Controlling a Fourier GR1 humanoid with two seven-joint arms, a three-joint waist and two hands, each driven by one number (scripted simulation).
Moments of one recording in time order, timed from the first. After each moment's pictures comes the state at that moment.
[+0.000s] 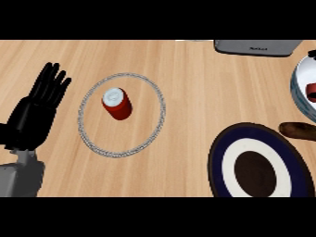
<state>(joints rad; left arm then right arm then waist) -0.20 0.16 0.12 -1.60 0.28 -0.11 0.09 -0.92 -0.73 -0.19 -0.24 0.64 0.20 -0.54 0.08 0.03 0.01</state>
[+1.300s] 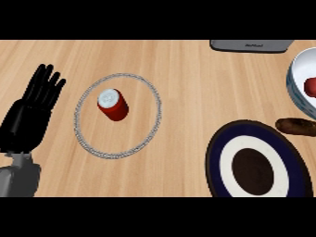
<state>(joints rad) -0.18 0.17 0.14 -1.61 0.28 -0.11 0.08 -0.82 -1.08 -0.58 -0.08 0.28 0.53 -0.56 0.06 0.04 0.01</state>
